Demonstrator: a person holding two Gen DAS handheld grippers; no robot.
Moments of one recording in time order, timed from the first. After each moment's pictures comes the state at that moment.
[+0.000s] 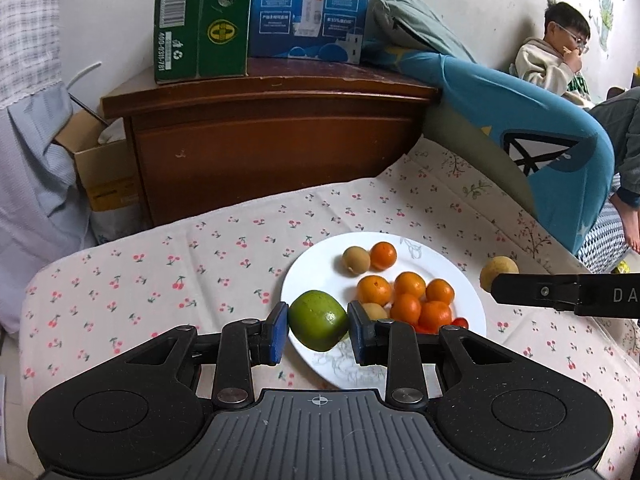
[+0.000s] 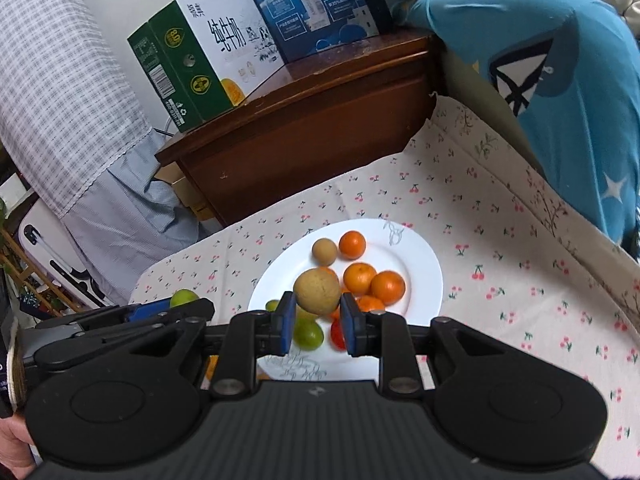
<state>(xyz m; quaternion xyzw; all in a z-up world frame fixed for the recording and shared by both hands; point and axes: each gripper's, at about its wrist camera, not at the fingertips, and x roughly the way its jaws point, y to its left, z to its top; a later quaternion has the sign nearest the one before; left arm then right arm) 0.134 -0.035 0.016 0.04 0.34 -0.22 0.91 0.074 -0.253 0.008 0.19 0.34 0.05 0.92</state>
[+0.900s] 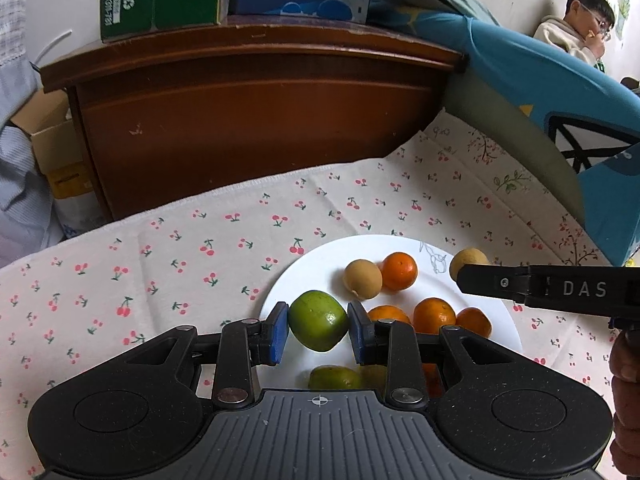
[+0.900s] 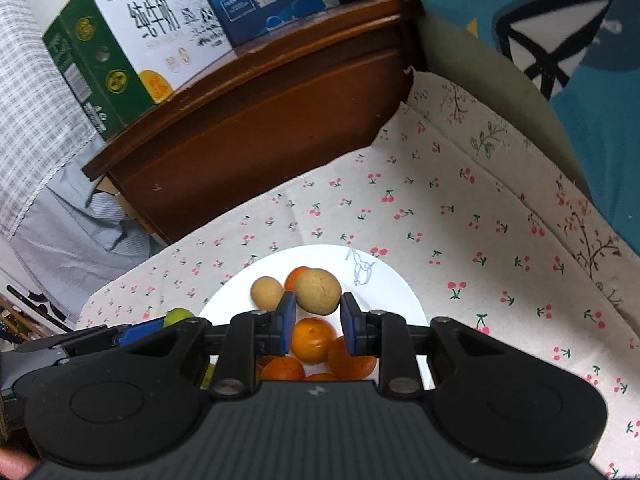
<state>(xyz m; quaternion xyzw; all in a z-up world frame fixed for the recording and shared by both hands) 0.206 -0.074 -0.022 0.04 0.39 -0.23 0.89 0.159 -0.275 -0.036 0.21 0.37 0.01 0.91</state>
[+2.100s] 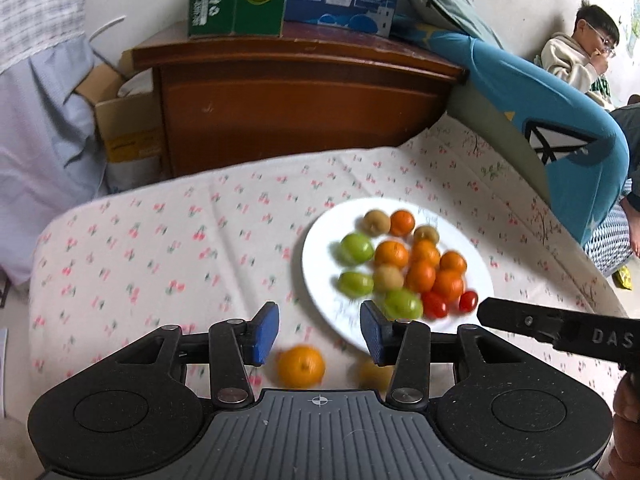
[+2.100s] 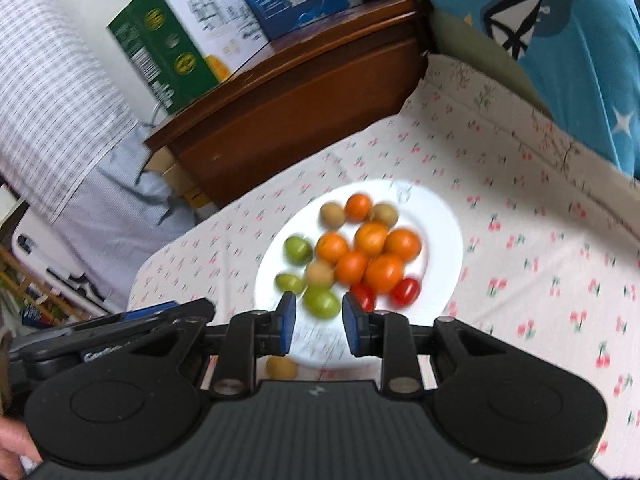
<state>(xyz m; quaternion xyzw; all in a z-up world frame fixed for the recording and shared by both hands) 0.122 -0.012 0.012 0.01 0.40 -0.19 0.90 0.059 -0.226 -0.010 0.23 0.37 0.04 0.90</state>
